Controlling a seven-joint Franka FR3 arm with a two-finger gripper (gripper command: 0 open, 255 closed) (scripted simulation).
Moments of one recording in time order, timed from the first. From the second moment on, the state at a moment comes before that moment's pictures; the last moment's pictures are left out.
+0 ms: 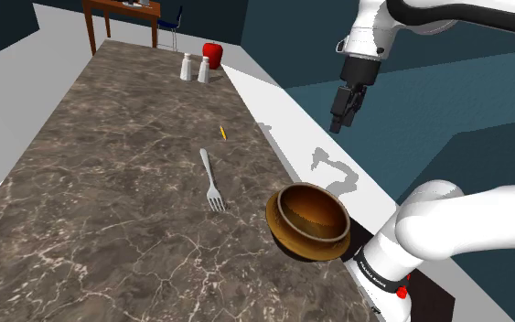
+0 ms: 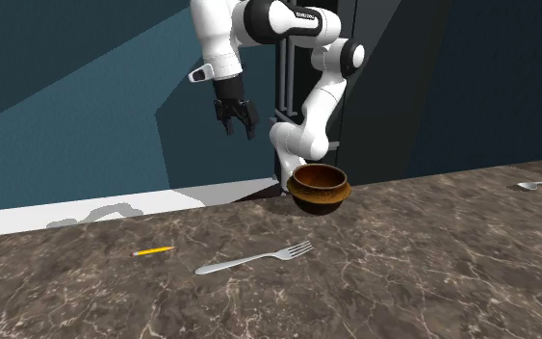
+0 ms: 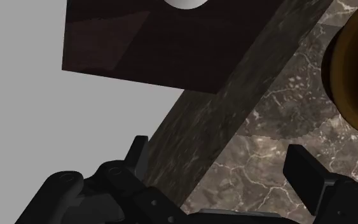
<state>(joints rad) -0.02 -0.77 0.04 -2.37 0.09 1.43 -0.09</state>
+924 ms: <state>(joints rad) -0.01 -0.67 0.37 -2.42 0.30 1.67 0.39</state>
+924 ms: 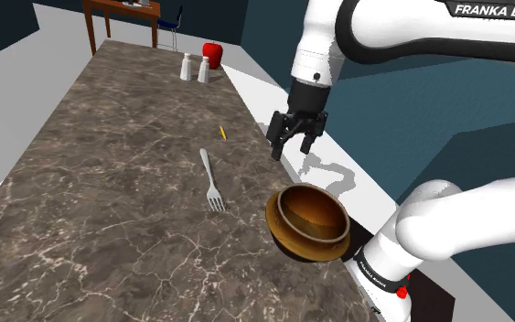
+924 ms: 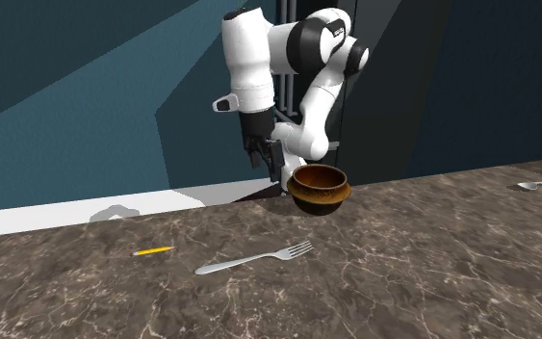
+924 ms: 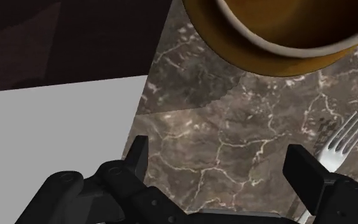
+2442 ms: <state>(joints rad) -0.13 -0.18 0.79 -2.27 0.21 2.09 1.01</state>
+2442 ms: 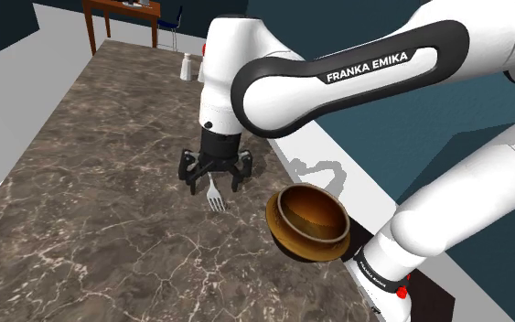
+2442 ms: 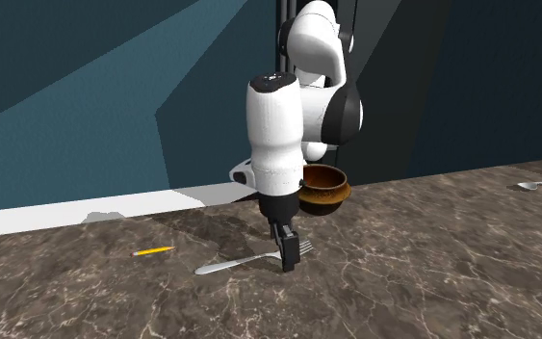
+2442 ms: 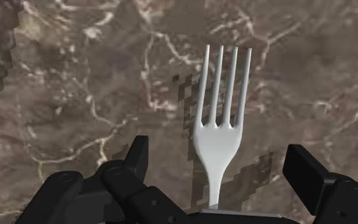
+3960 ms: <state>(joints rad) -0.12 -0.23 0.76 -2.21 0.23 1.99 0.99</state>
